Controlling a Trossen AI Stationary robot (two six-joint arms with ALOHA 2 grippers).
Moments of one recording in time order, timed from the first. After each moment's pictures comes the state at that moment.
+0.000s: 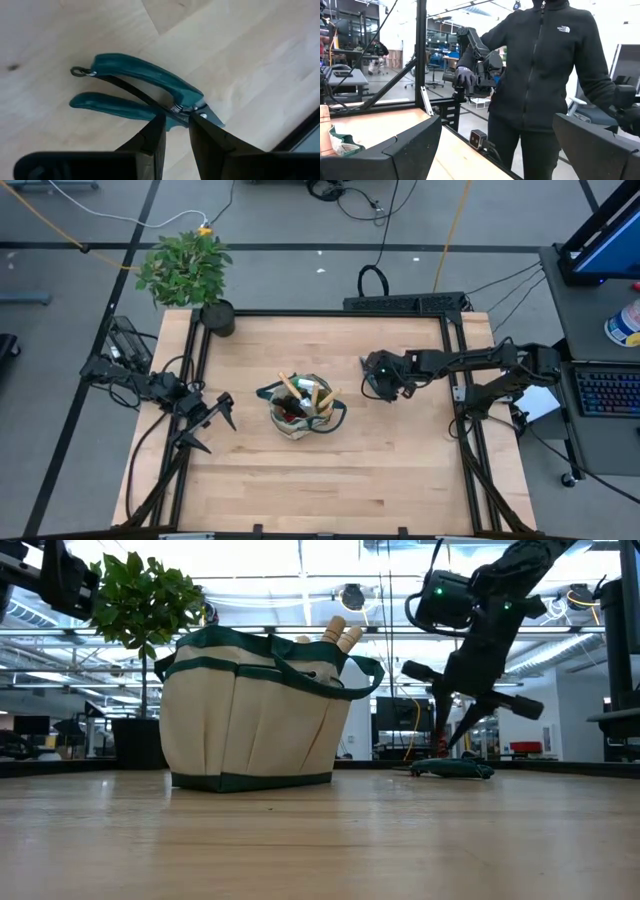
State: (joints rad) left arm -0.32 0.12 0.02 0.29 0.43 -0.17; right arm -0.23 1.40 0.74 -0.43 0.15 -1.30
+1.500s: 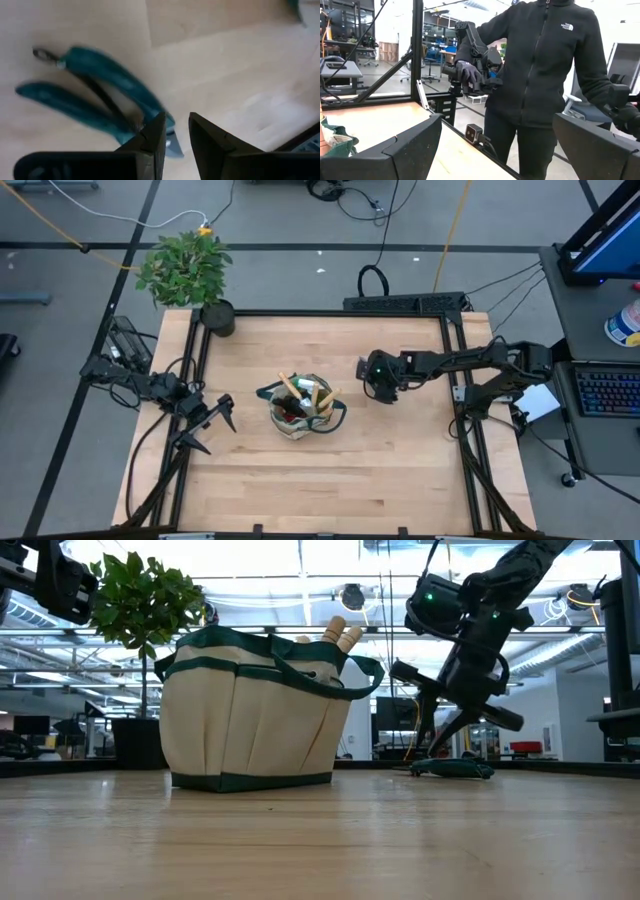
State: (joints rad) left arm -0.32 0.12 0.02 0.26 0.45 -0.19; right arm -0.23 1.47 0.74 -0.29 0.10 -1.68
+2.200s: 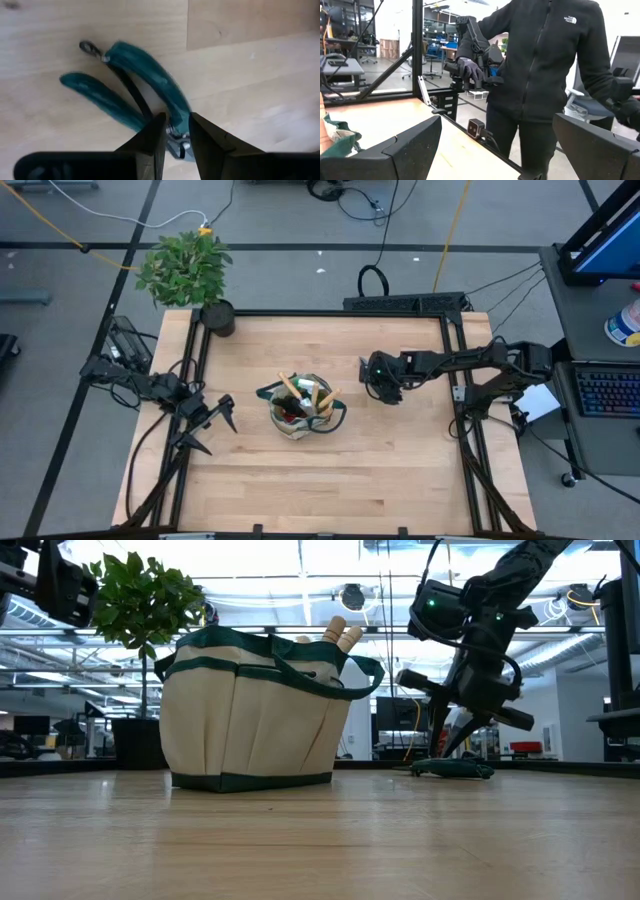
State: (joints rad) left arm -0.32 0.12 0.02 0.23 0.45 -0.16; right arm -0.23 1.47 0.74 -0.37 0.11 -1.75
